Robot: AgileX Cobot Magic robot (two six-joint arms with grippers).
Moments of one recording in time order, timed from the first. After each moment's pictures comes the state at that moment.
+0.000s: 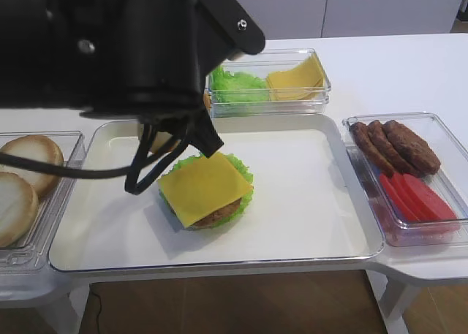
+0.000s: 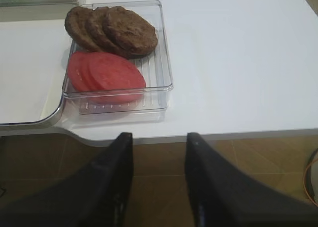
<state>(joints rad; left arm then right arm) -1.01 1.57 -1.21 0.98 1.06 -0.73 0.04 -0.02 -0.49 0.04 1.13 0.02</state>
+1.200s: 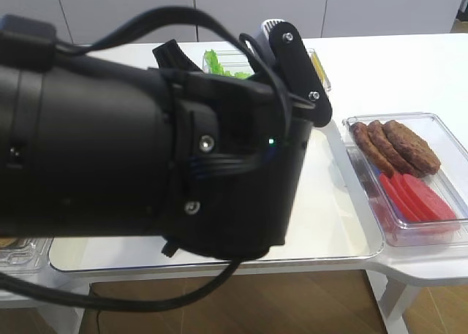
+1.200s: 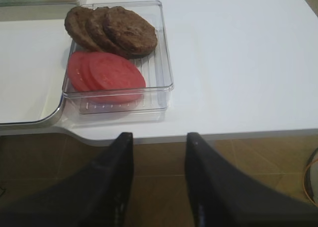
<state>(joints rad) -1.20 1.68 -1.22 1.14 1.19 -0.75 0.04 -0.02 -0.49 0.04 1.13 0.02</state>
